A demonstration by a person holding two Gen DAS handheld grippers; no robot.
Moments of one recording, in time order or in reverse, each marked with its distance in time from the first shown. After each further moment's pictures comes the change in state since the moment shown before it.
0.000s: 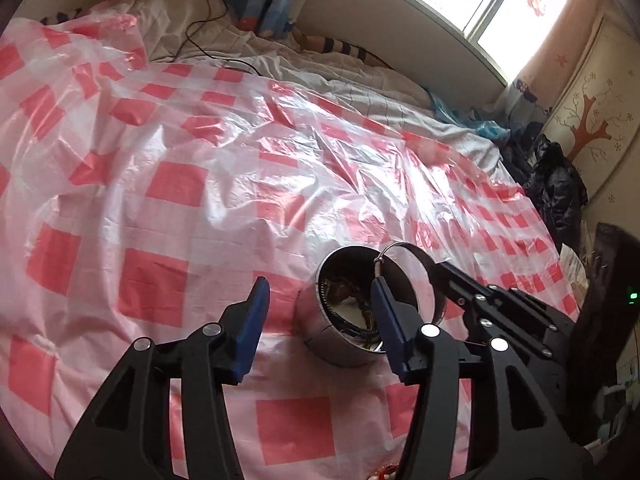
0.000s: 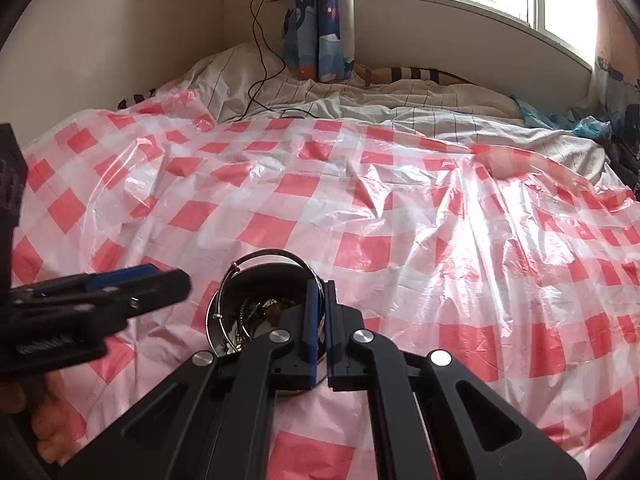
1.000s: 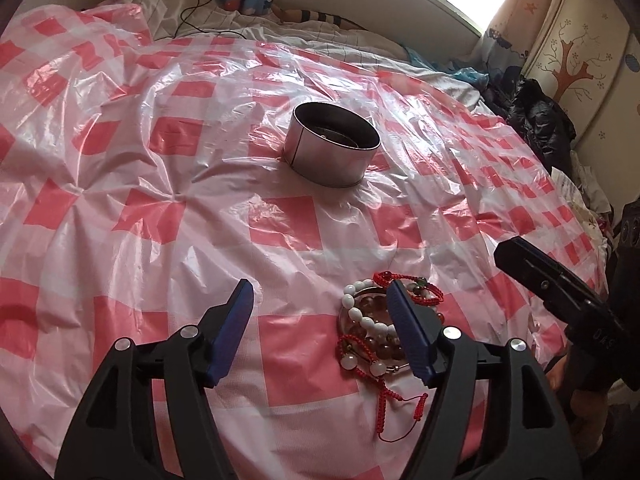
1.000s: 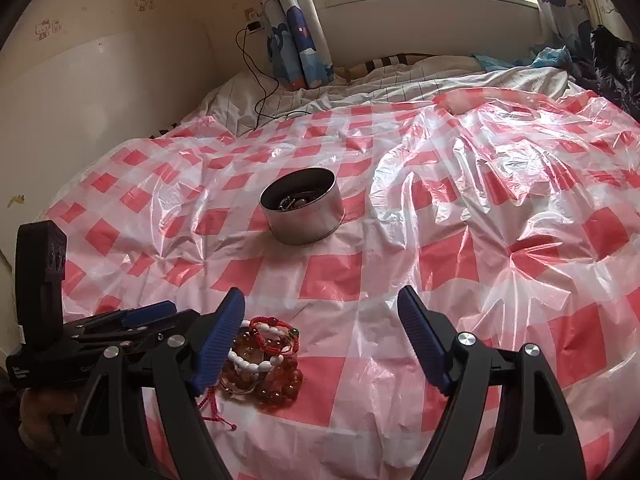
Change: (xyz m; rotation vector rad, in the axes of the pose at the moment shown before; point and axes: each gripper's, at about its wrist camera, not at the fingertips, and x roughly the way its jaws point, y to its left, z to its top) left arm -0.066 -0.016 -0.143 0.121 0.073 0.022; right arm -0.133 -0.018 -0.141 0.232 -0.094 0.118
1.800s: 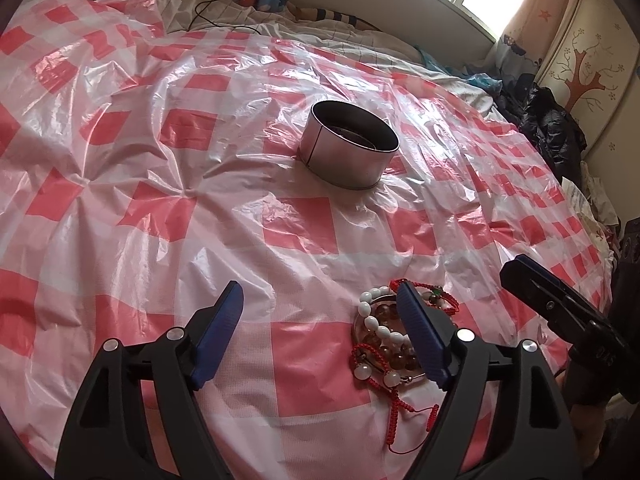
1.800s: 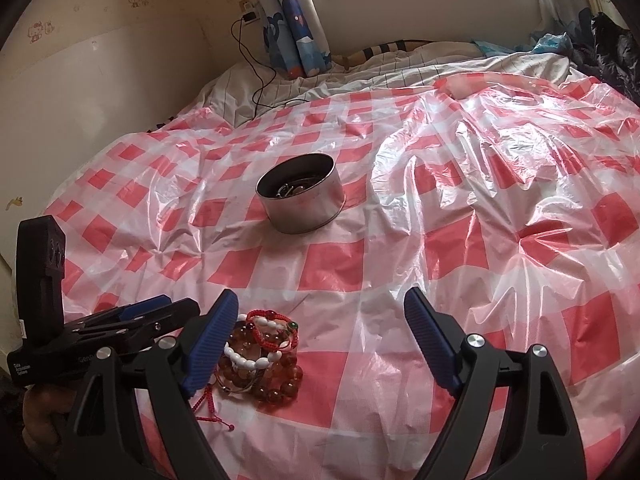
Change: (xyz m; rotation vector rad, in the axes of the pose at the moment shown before) left arm 0.010 0.006 0.003 -0.033 0.003 0.027; right arm 0.013 -0.004 -0.003 0.029 0.039 0.019
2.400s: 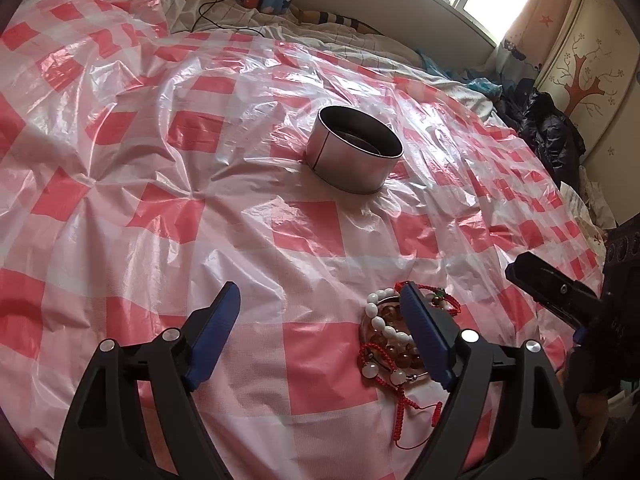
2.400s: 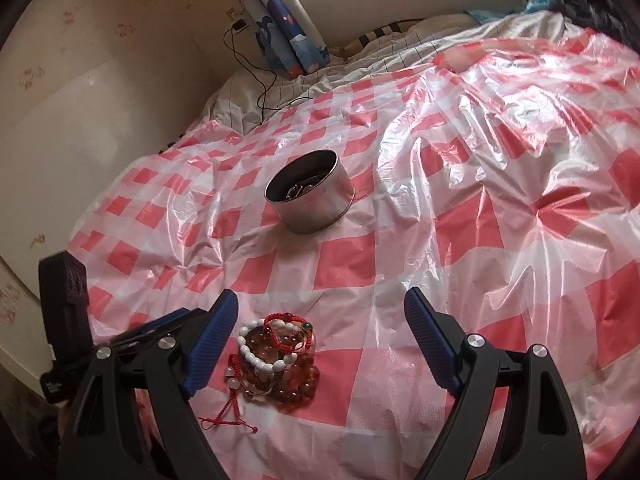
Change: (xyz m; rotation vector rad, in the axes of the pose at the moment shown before) left arm -0.006 0.011 0.001 -0.015 -0.012 -0.006; right arm 0.003 -0.033 0.002 0.208 0.036 0.164
